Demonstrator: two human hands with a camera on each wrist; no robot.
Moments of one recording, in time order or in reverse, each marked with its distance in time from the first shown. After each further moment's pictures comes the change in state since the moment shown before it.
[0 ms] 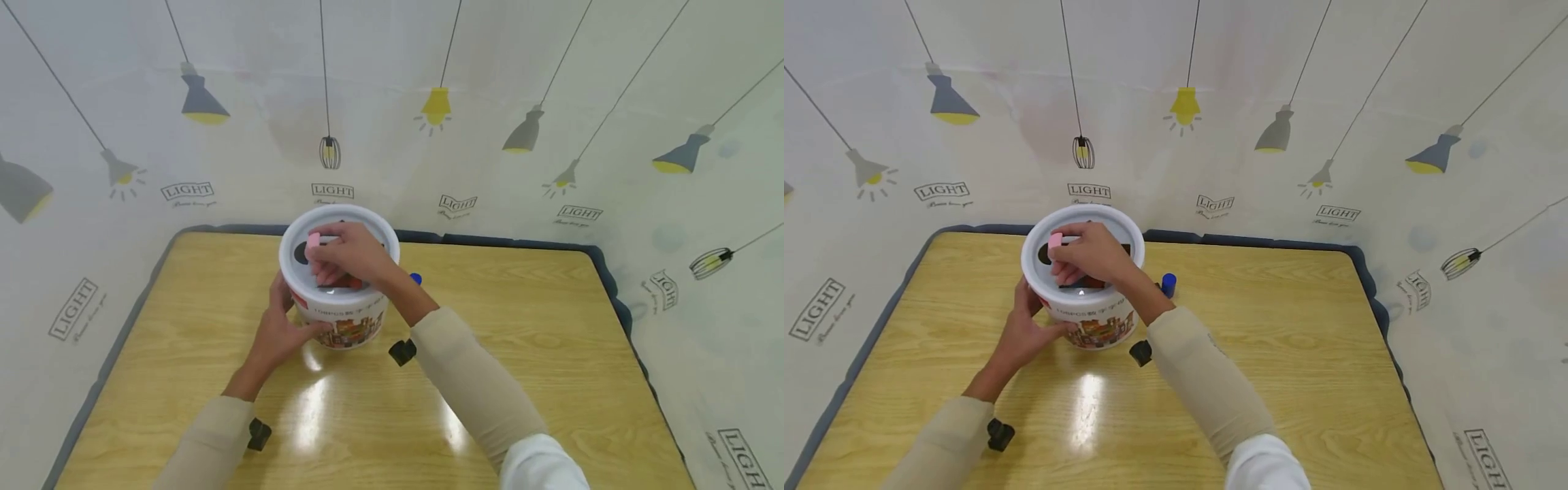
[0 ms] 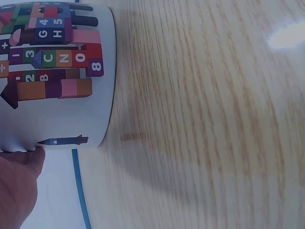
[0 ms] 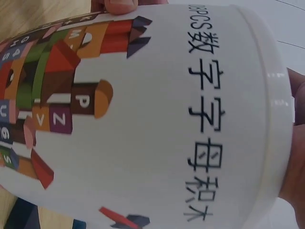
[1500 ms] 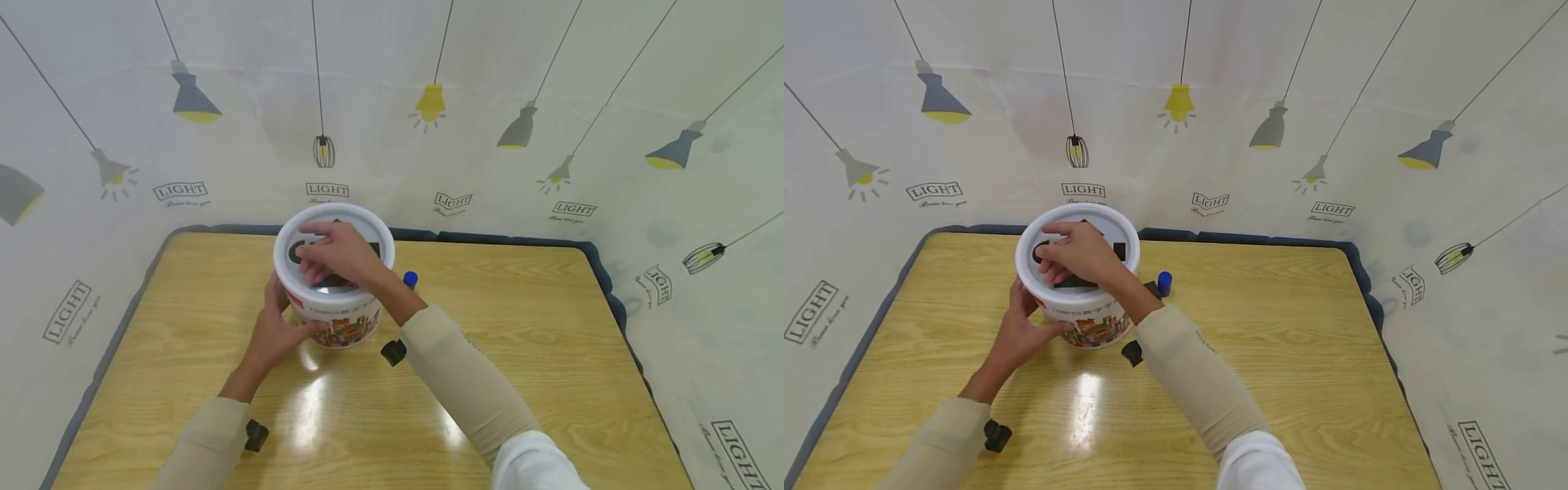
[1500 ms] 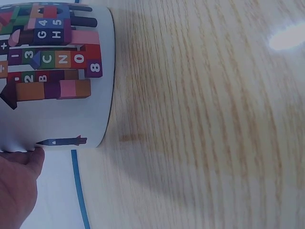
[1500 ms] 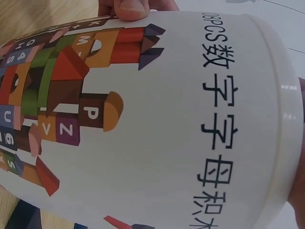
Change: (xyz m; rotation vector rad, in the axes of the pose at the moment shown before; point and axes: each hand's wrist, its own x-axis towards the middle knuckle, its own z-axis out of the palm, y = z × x) left_hand -0.001 0.004 0.002 0.005 0.014 0.025; right_hand 0.006 0.004 0.009 -0.048 0.013 -0.037
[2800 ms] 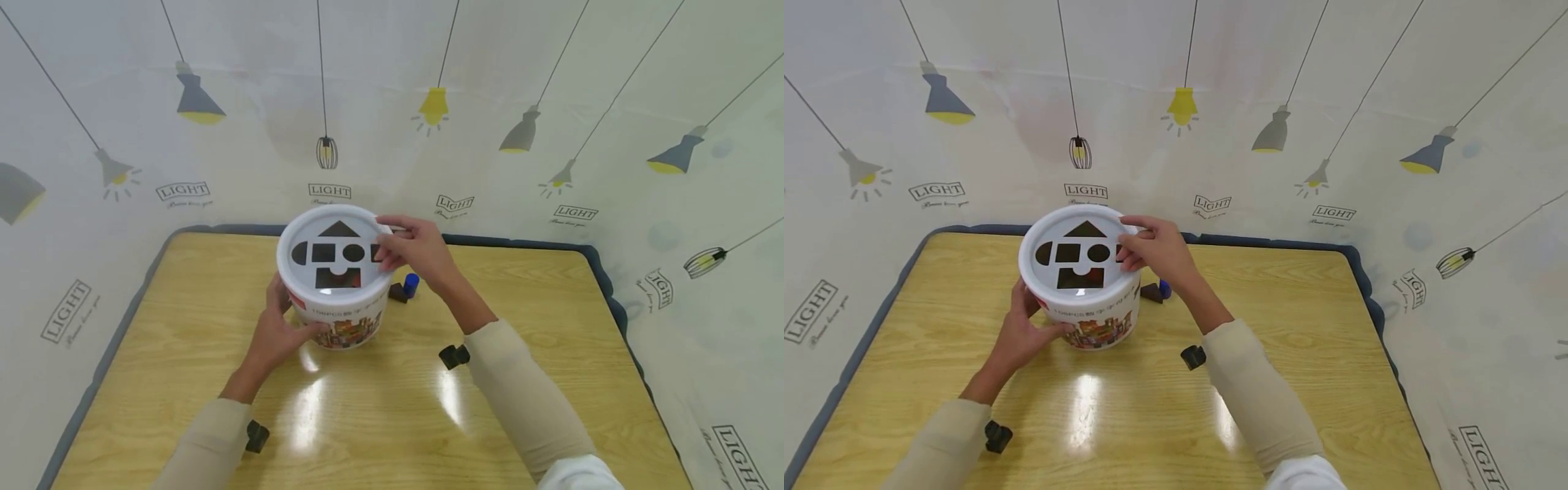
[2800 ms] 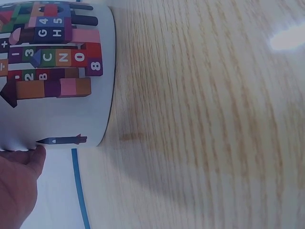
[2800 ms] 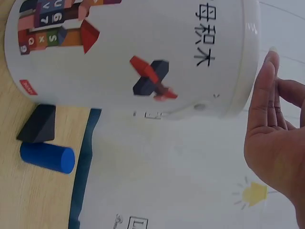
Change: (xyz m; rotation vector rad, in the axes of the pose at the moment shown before) left_hand -0.001 -0.004 -0.001 -0.001 0.000 0.001; right_hand -0.051 0.019 -0.076 0.105 0.254 -0.004
